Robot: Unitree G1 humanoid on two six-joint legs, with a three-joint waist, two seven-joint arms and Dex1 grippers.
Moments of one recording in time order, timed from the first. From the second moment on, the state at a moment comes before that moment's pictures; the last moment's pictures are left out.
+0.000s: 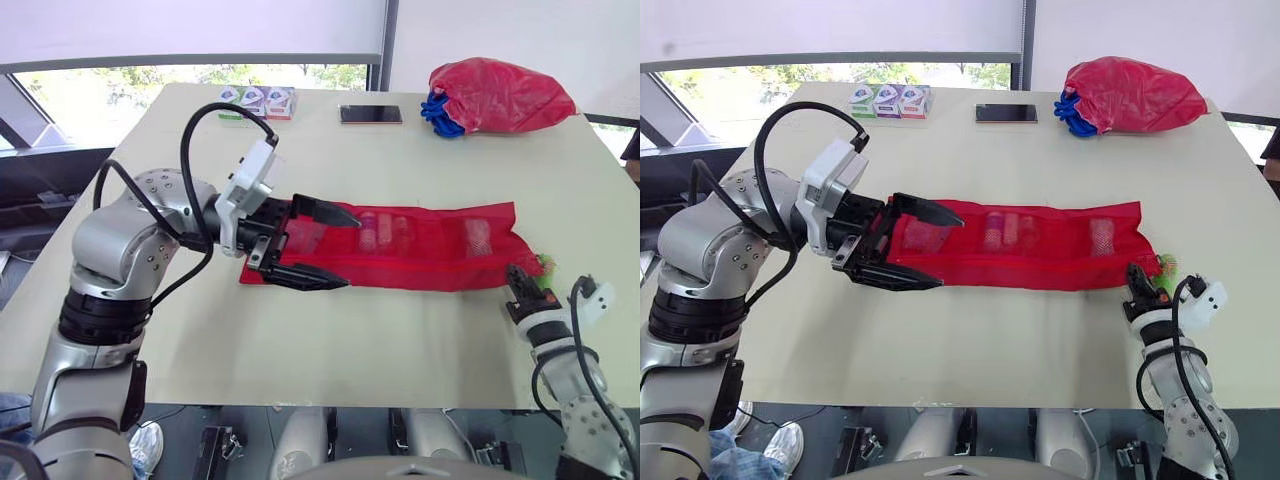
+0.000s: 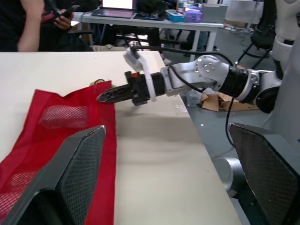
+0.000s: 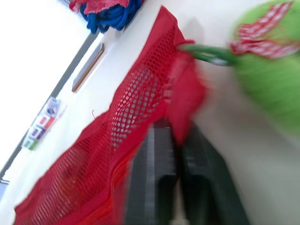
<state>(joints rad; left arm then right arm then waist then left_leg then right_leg) -0.68 0.80 -0.05 -0.24 -0.73 0.70 -1.41 0.16 -0.08 -0.44 -0.43 1.02 0.57 -0.02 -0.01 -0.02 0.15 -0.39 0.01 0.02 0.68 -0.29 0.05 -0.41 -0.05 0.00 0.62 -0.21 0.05</state>
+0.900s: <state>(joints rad) -0.68 0.83 -0.02 -0.10 -0.62 0.58 -1.38 -0.03 -0.92 -0.21 -0.73 0.78 0.63 0.58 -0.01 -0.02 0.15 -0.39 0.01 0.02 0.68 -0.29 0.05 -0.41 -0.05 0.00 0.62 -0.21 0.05</state>
